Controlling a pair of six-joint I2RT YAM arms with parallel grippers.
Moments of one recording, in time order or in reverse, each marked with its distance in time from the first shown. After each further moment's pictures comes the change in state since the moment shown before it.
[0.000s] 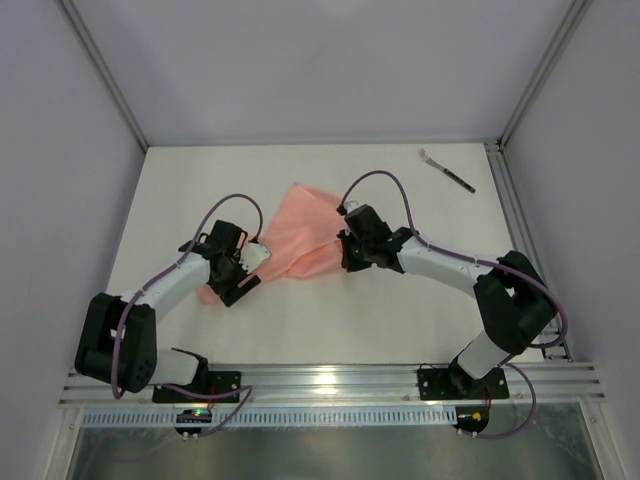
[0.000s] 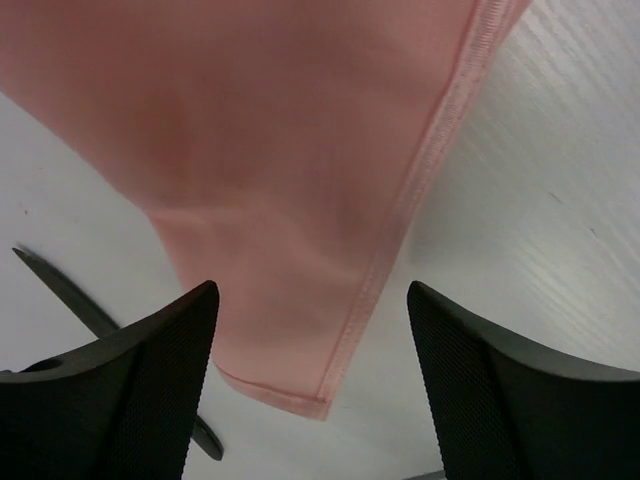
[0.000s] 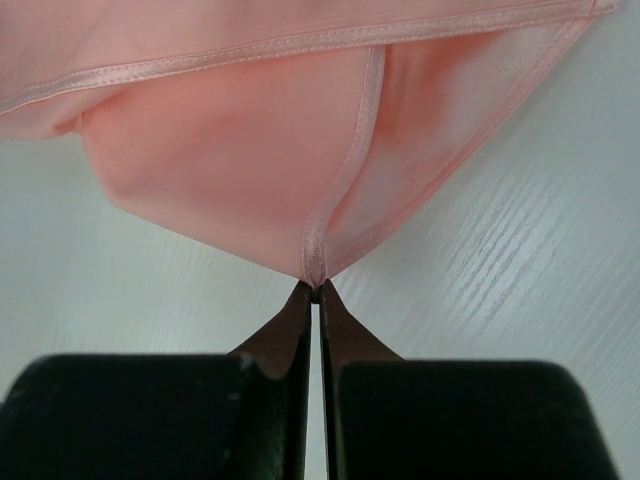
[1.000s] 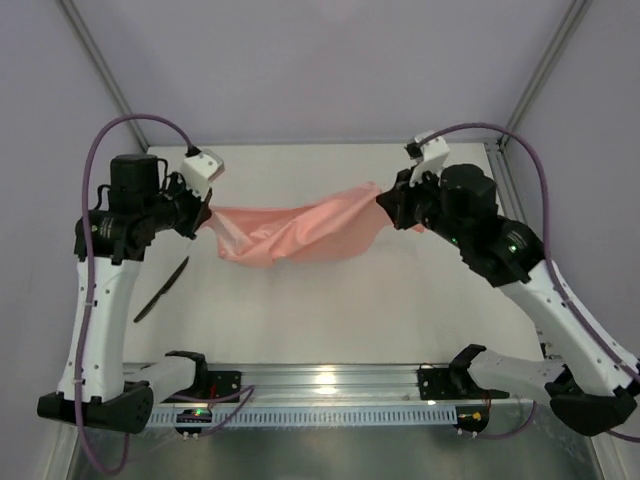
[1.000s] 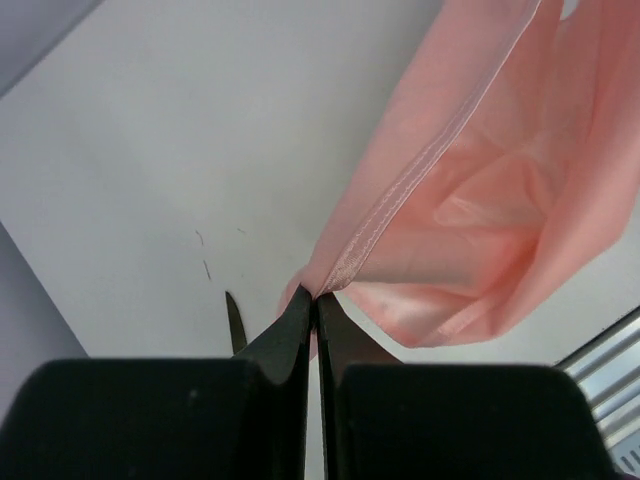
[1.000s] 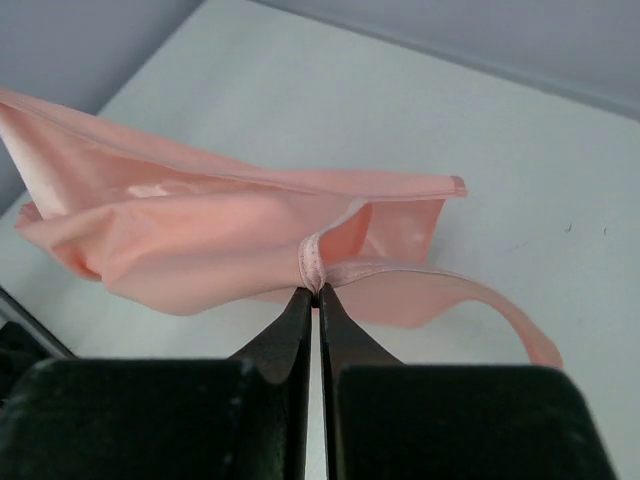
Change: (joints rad) left arm 0.185 -0.207 0.780 -0.417 0.355 -0.116; right arm -0.035 -0.490 0.380 -0.310 0.065 -0.171
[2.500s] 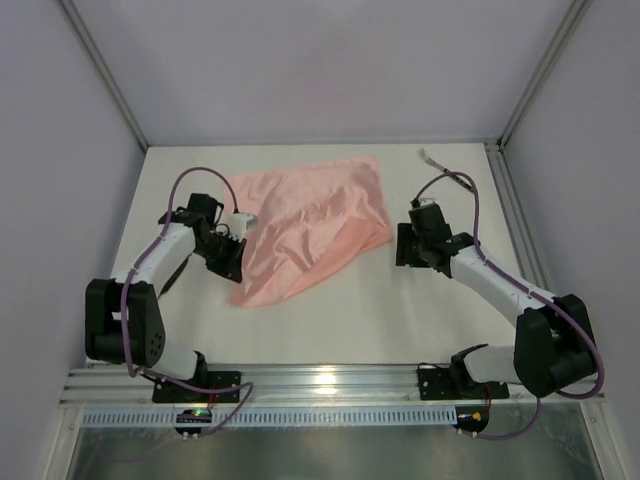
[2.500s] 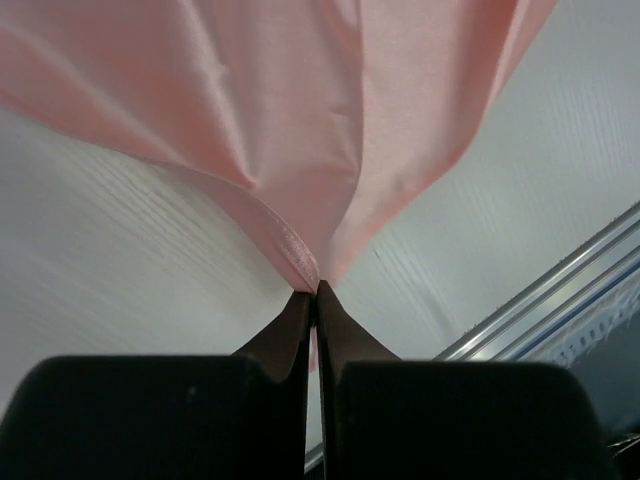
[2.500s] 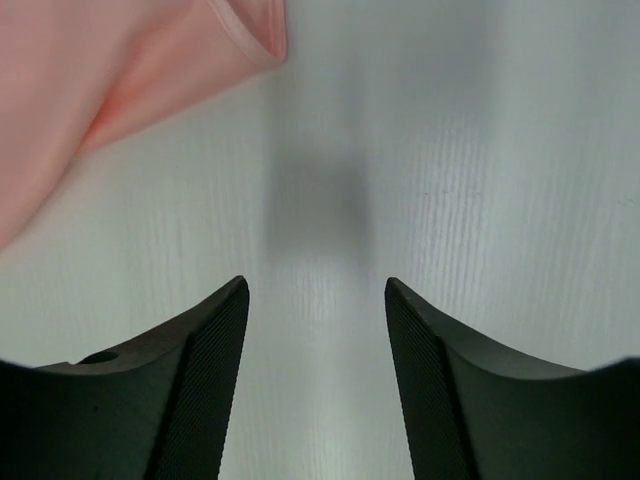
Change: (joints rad) left arm 0.010 0.334 -0.507 0.213 0.118 -0.122; right arm -0.302 0.219 -0.563 0.200 0.066 0.142
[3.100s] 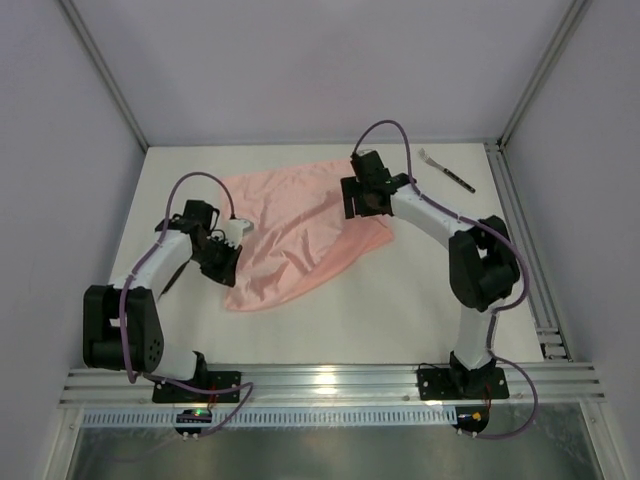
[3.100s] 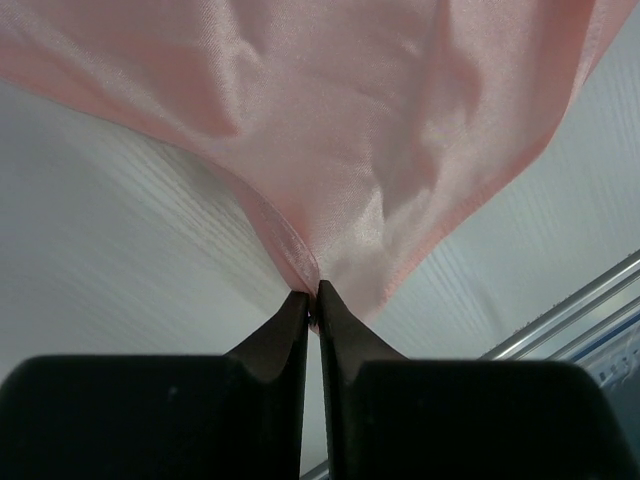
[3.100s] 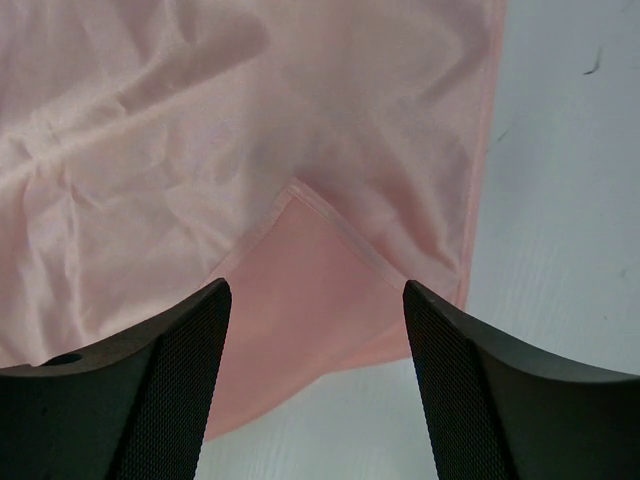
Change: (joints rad) left arm 0.025 -0.039 -0.083 0.035 -0.061 0.094; right arm 0.129 0.522 0.638 -0.073 0.064 -0.060
